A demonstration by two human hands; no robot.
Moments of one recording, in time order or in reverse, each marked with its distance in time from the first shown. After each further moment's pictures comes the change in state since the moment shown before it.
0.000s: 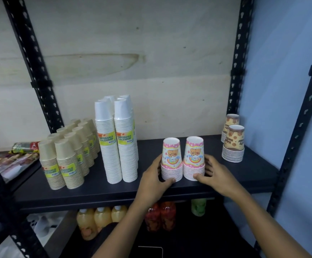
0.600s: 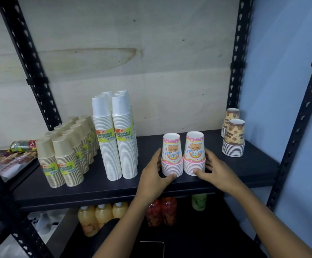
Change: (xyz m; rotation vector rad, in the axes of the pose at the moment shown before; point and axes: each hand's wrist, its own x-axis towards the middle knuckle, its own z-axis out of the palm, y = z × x) left_hand 0.001 -0.001 0.001 -0.033 0.004 -0.038; right_hand -0.004 -0.001 0.002 -0.014 -0.018 -0.031
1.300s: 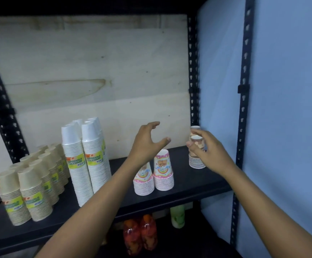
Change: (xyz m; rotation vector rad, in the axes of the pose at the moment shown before) left_hand 0.075 0.169 0.001 0.205 -0.001 0.311; right_hand -0.027 -0.088 -0.106 -0.222 0.438 -0.189
